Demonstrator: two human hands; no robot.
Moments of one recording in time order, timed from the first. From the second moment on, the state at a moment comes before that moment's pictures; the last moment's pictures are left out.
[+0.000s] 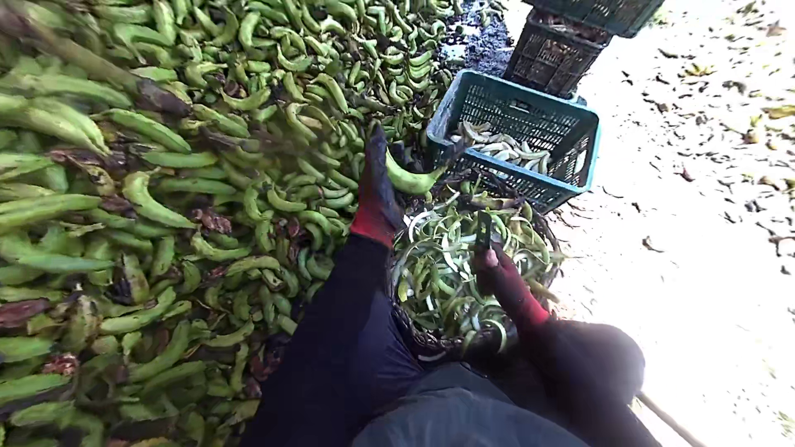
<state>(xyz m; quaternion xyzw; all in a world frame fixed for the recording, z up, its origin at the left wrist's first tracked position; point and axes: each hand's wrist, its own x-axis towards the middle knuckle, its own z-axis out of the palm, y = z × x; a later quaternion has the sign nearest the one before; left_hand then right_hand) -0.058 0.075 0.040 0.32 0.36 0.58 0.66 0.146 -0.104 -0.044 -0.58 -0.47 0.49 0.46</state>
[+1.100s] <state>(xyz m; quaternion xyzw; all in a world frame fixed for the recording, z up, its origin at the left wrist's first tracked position) 0.015 -0.015 -0.024 0.54 0.48 0.27 0.64 0.190 -0.064 -0.032 -0.83 -0.51 0.10 0.23</state>
